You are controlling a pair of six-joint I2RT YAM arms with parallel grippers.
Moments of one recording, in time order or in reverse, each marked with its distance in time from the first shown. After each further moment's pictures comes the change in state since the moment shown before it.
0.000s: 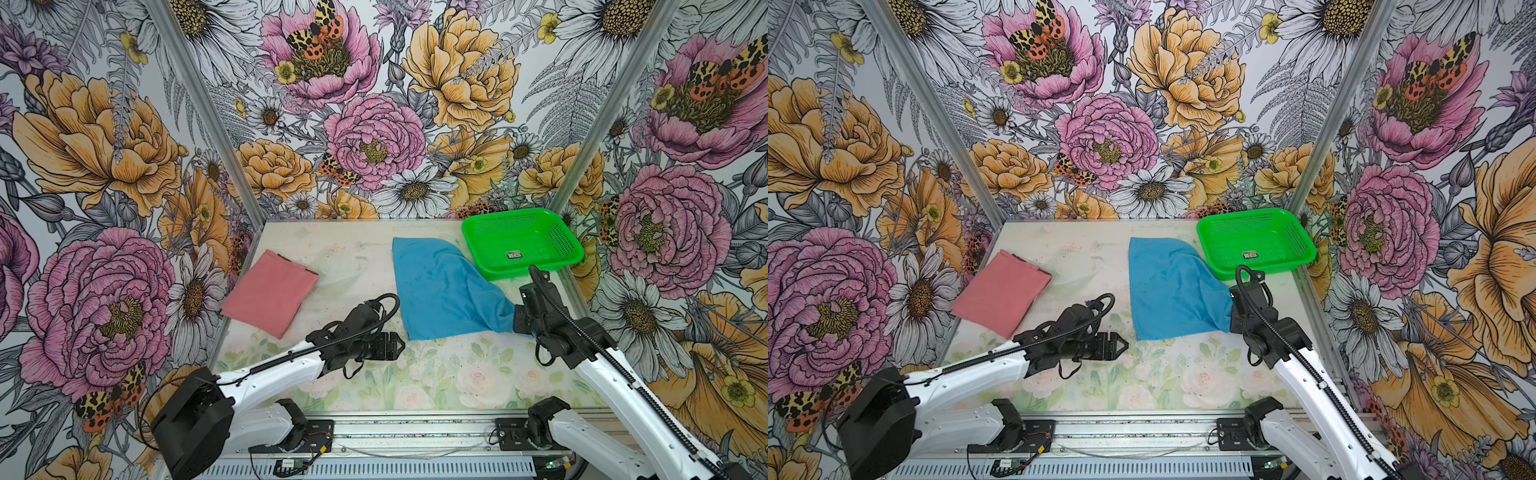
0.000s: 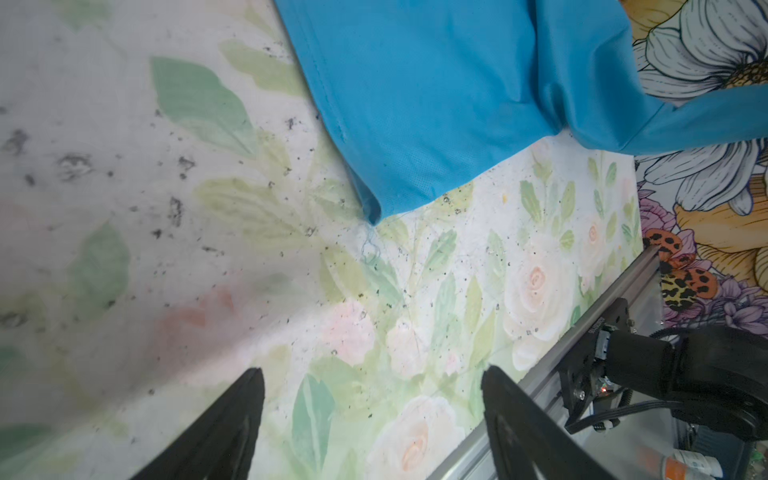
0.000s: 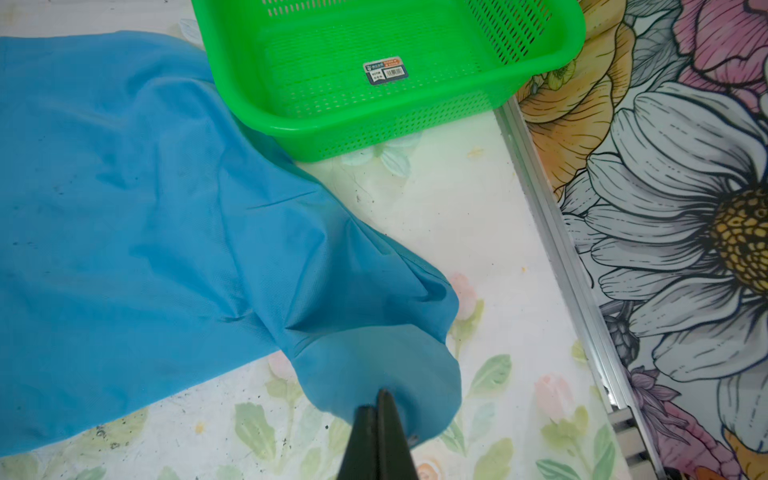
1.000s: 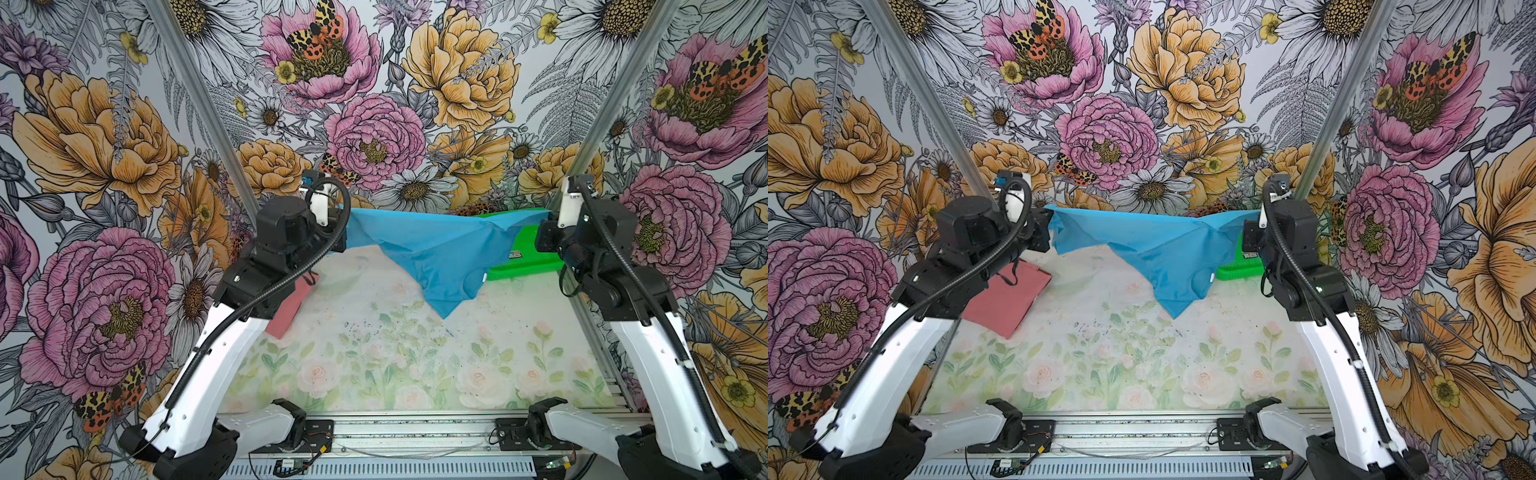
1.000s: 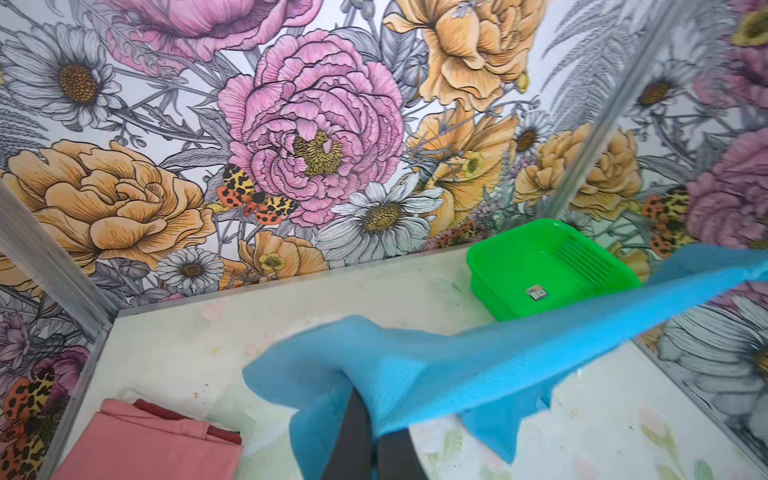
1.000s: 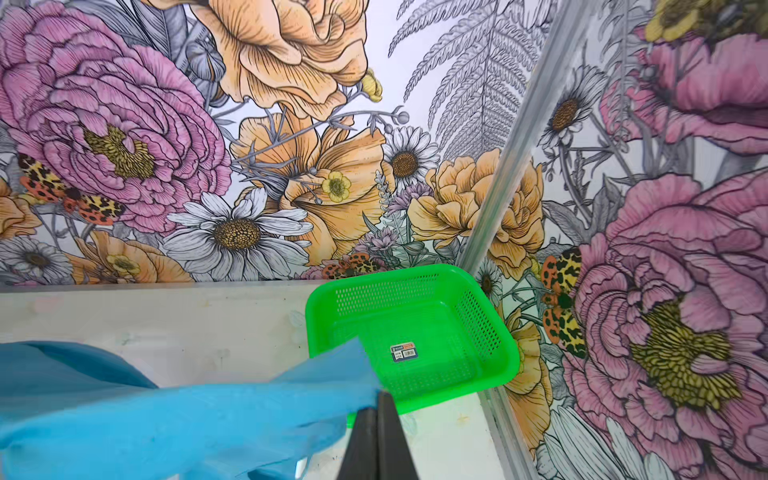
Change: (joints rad) left arm 0.283 -0.121 0.991 -0.501 -0.339 0.612; right arm -0.087 0.200 0.731 0.125 -0.064 -0.354
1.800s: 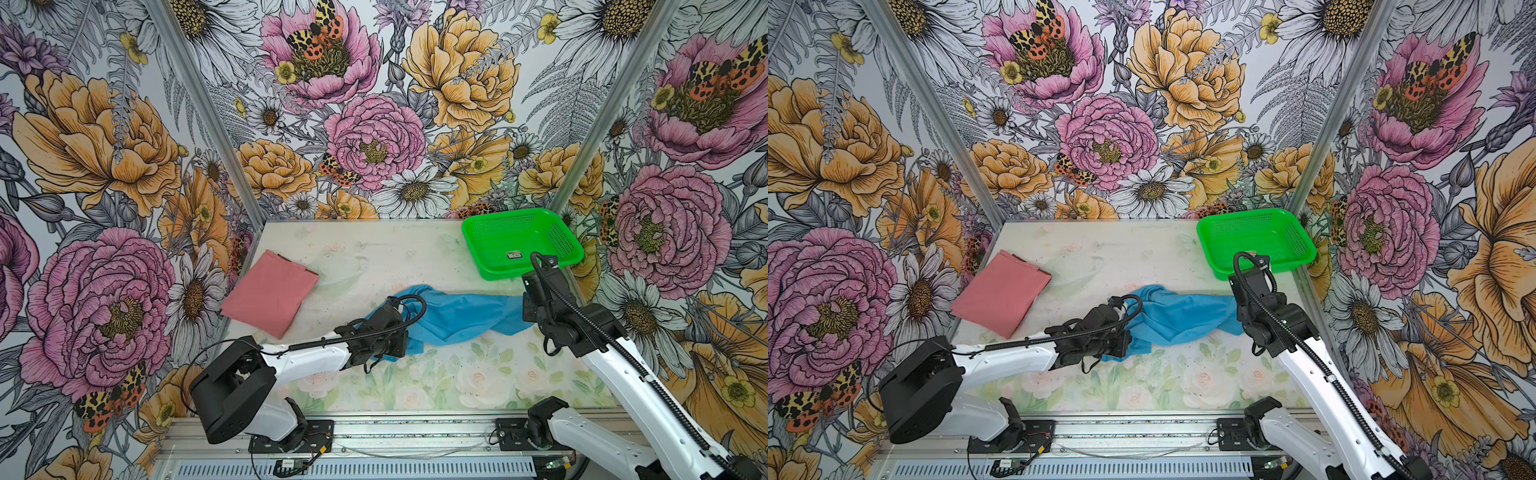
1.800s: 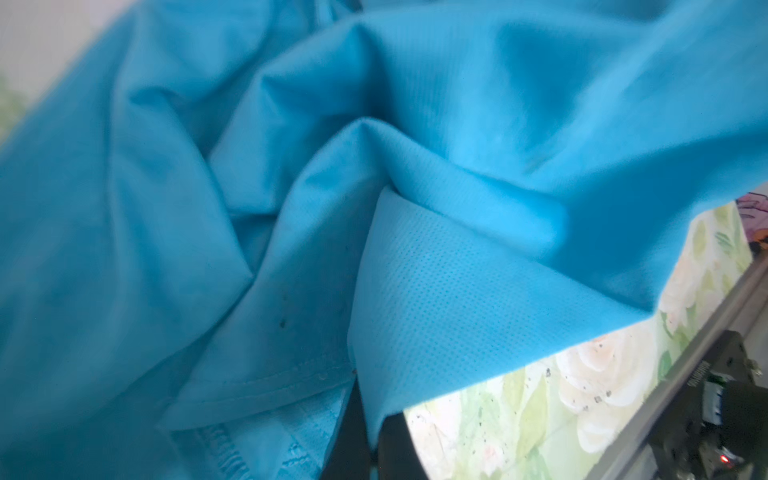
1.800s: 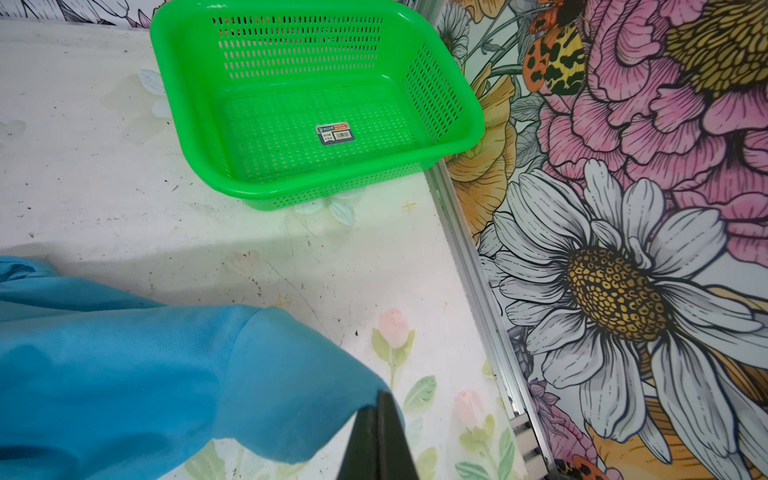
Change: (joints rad) left arm -0.374 0.255 -0.862 0.502 0.087 -0.490; right arm 0.124 -0.139 -0.528 -0.244 0.239 0.274
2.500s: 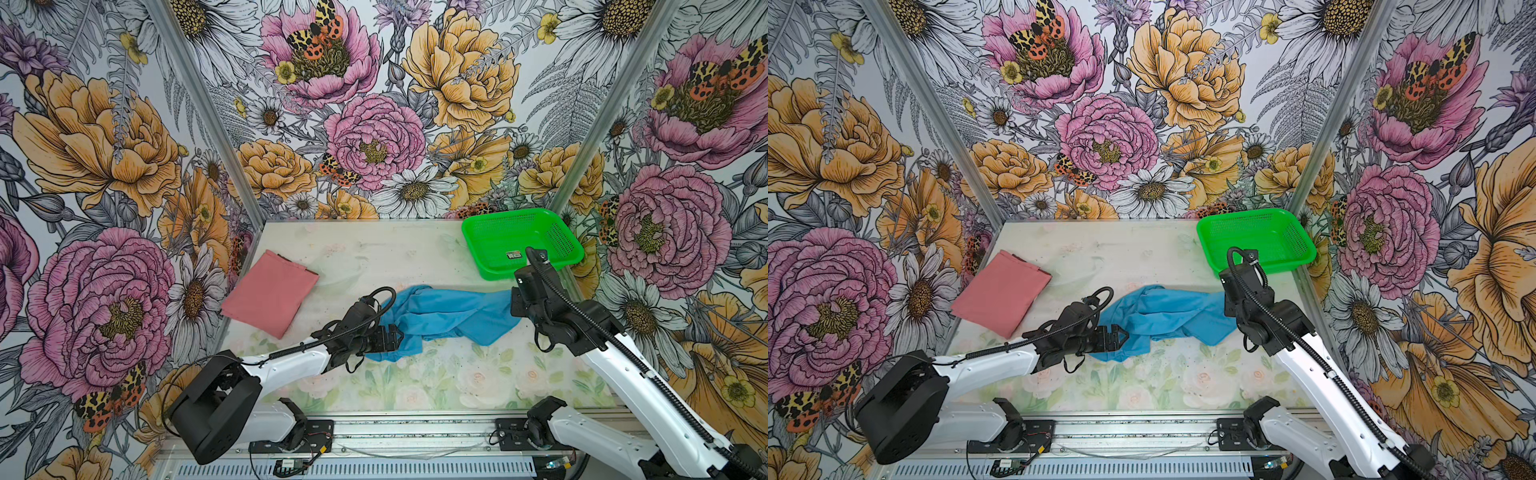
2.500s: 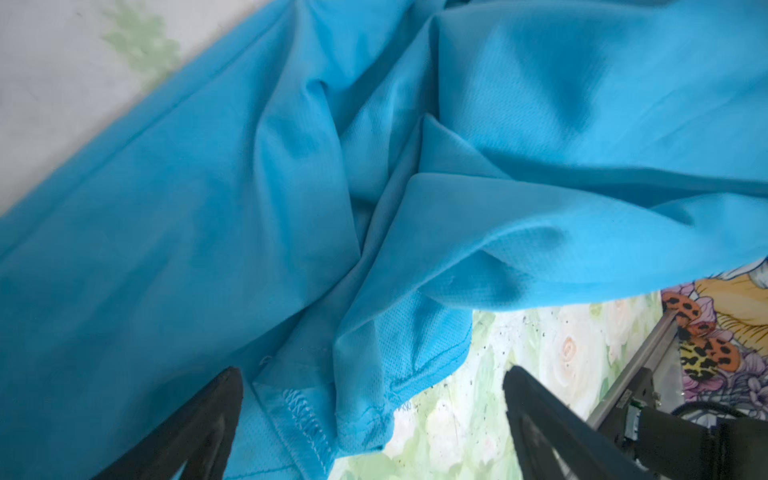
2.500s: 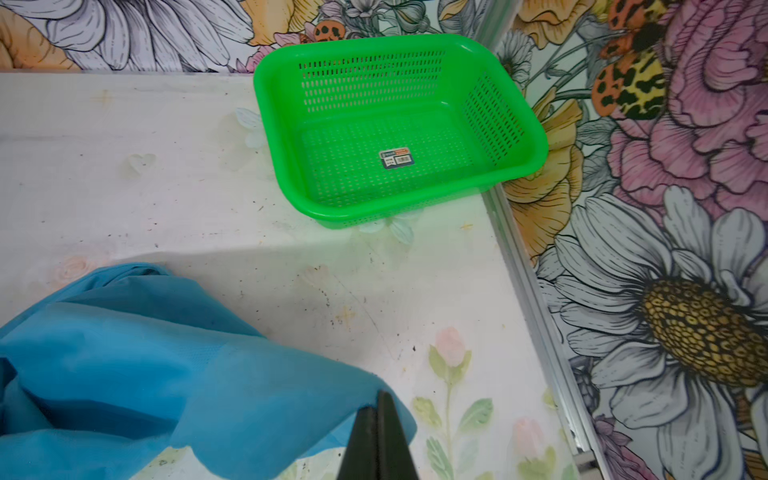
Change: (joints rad) left arm 0.154 -0.050 -0.192 0.179 0.218 -0.114; right arm 0.071 0.021 0.052 0.019 -0.021 0.069
